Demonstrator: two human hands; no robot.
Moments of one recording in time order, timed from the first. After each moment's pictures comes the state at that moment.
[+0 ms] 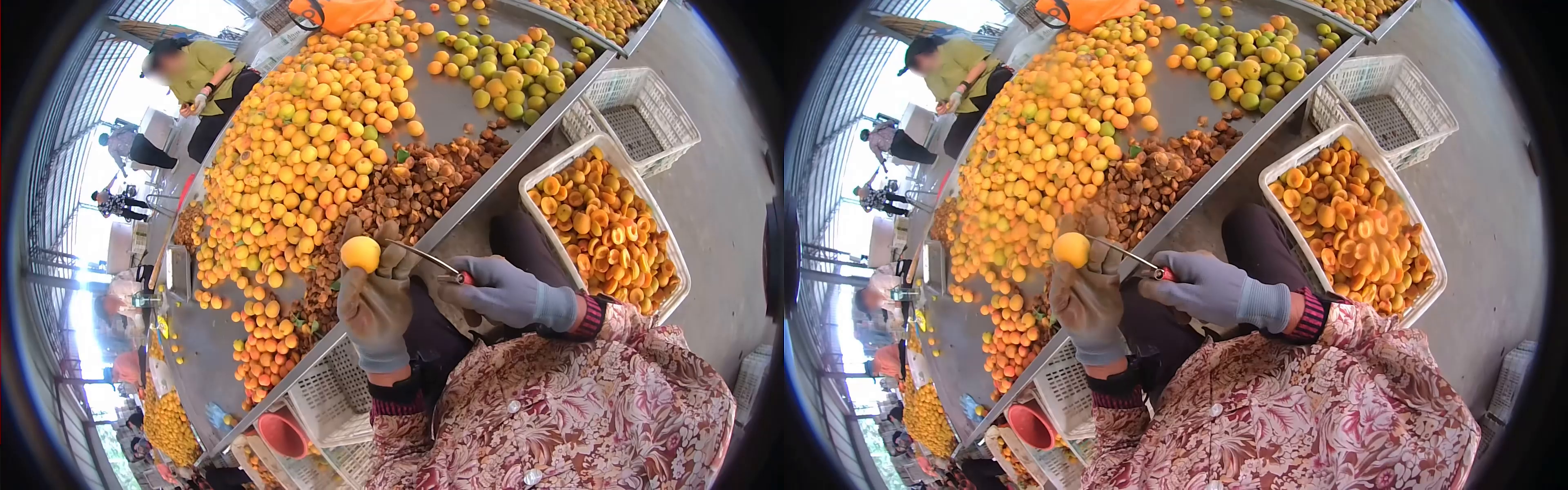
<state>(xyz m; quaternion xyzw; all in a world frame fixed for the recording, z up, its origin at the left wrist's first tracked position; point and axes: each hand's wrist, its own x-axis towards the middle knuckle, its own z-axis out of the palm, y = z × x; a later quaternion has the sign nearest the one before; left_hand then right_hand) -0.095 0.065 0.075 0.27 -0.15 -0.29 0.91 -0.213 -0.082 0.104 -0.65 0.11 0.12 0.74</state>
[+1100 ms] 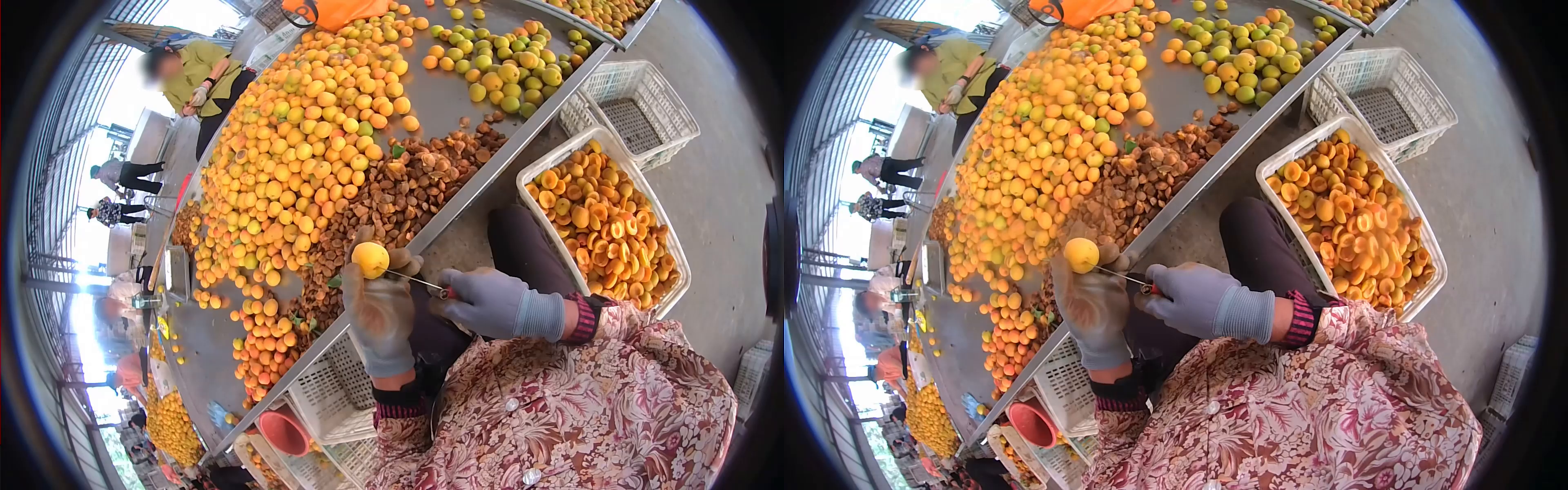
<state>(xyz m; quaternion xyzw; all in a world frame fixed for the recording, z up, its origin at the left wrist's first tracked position) -0.108 0.064 0.072 0.42 -0.07 -0.25 0.87 -0.211 -0.068 0.093 -0.82 0.08 0.13 0.55</state>
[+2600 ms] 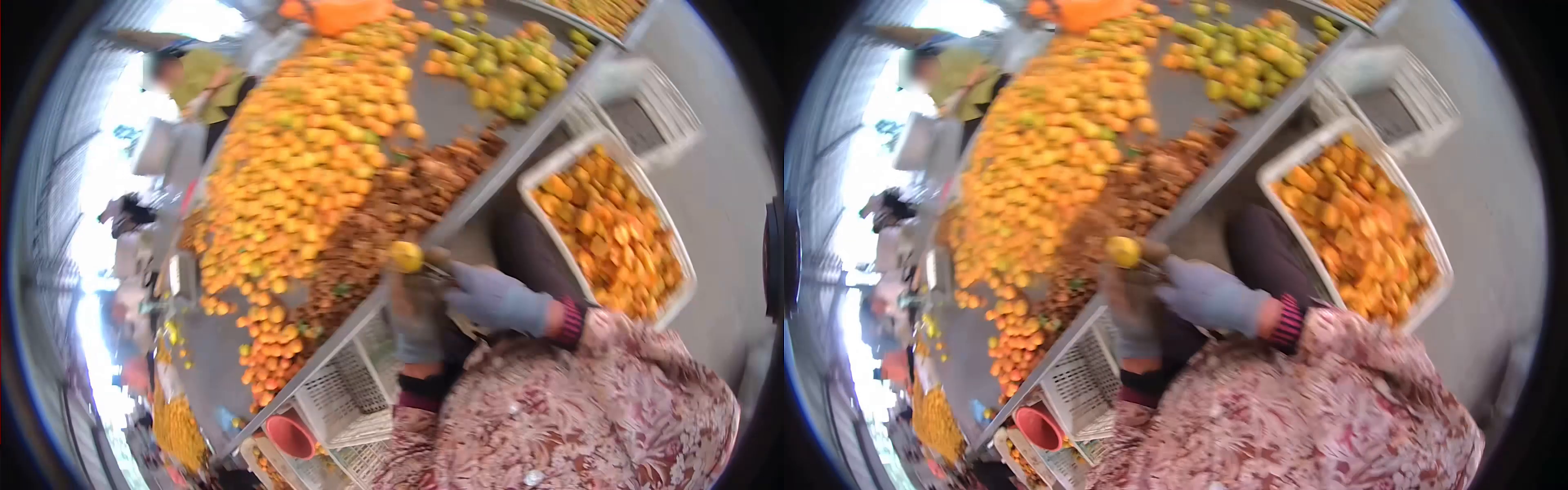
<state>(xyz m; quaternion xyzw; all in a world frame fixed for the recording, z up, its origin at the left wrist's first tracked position) -0.128 0.043 0.031 0.38 -0.09 -0.32 0.86 -0.202 -0.072 0.056 -0.83 0.16 0.10 0.52</state>
